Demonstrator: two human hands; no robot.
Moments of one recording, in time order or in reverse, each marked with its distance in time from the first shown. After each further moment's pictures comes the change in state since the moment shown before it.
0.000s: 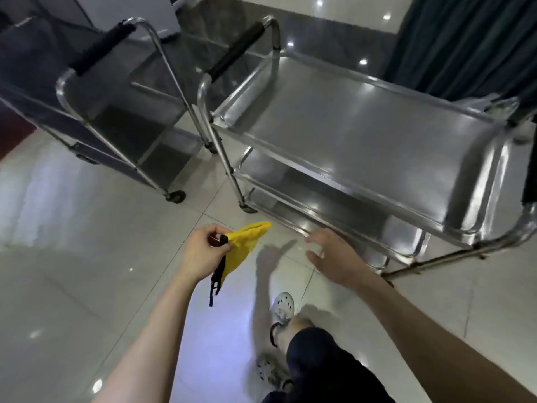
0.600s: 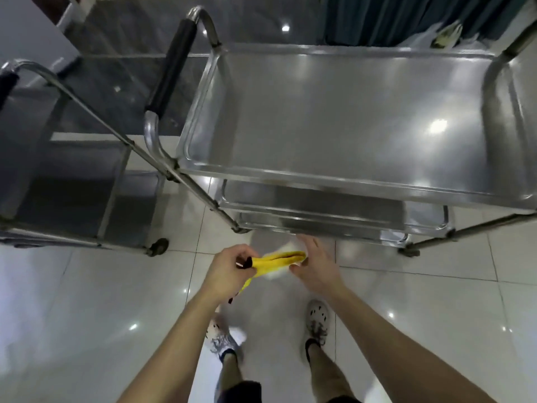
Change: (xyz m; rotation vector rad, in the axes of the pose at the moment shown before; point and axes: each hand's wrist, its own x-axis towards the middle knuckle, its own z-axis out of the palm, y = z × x) left_hand 0.208 -0.023 0.001 0.132 -0.486 0.149; right_hand 0.159 -0.058 0.112 0.392 0.246 0.437
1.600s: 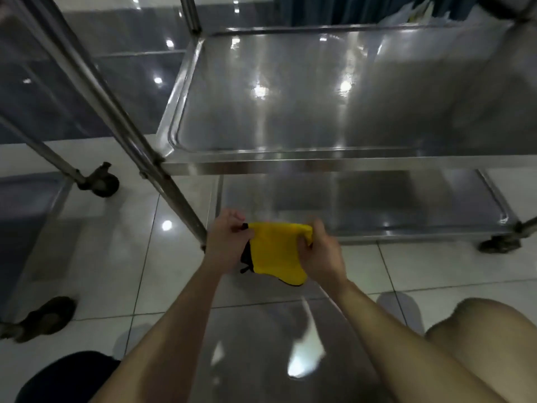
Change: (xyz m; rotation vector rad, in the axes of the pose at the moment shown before) left_hand 0.435 -0.334 0.137 -0.101 0.190 0.253; right_hand 0.331 0.228 0.324 0.071 0.572 -0.032
